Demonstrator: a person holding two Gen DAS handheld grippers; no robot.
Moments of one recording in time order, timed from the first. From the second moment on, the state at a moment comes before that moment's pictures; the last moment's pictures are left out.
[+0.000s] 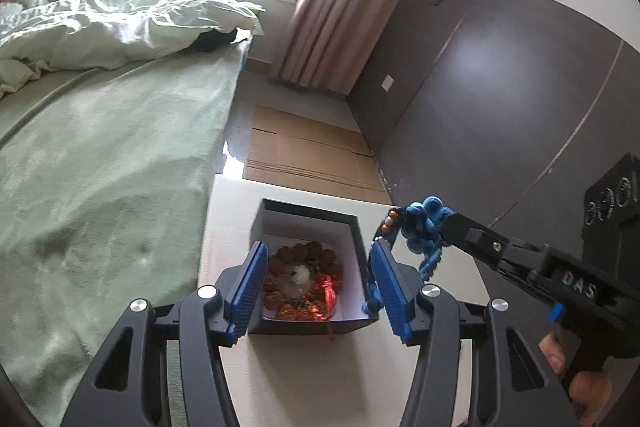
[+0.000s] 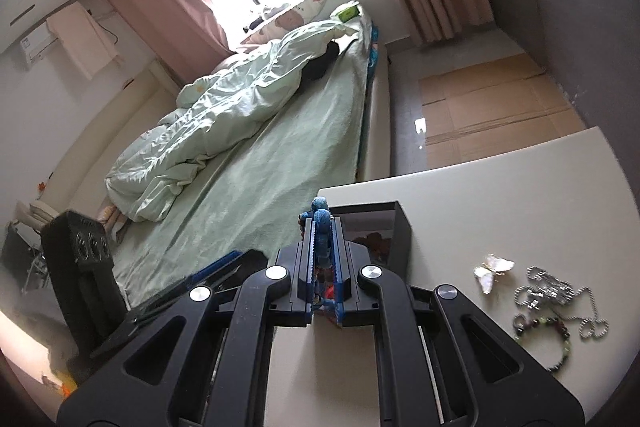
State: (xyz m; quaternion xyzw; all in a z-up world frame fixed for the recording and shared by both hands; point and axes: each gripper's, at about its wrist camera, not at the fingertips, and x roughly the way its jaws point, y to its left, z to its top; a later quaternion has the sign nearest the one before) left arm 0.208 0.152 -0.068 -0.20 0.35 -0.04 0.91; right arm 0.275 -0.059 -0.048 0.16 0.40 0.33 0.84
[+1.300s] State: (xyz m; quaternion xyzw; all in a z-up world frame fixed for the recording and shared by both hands) left arm 0.219 0.030 -0.075 -0.08 0.37 -0.14 0.91; right arm 0.264 -0.214 -0.081 0.09 0.47 0.17 0.86
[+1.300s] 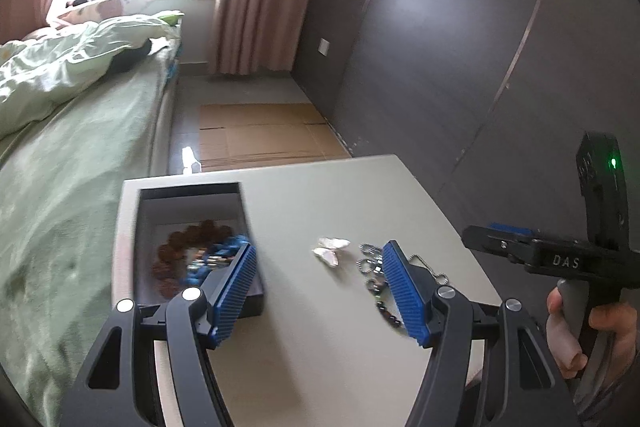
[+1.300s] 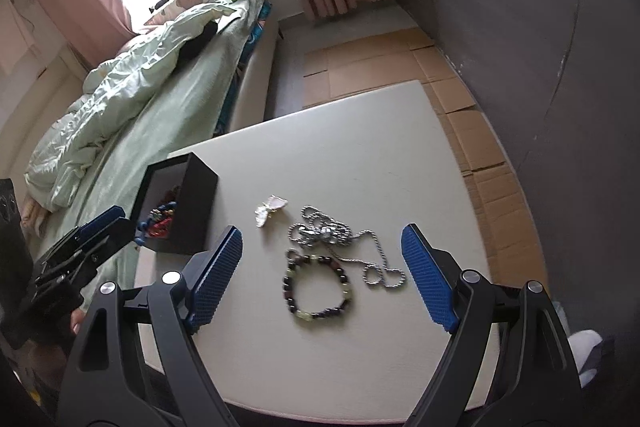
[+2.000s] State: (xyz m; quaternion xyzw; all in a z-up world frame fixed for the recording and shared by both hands) left arm 0.244 -0.080 -0.160 0.03 0.48 -0.17 0.86; right arm 0.273 -0.256 -0.104 0.09 0.50 0.14 0.85
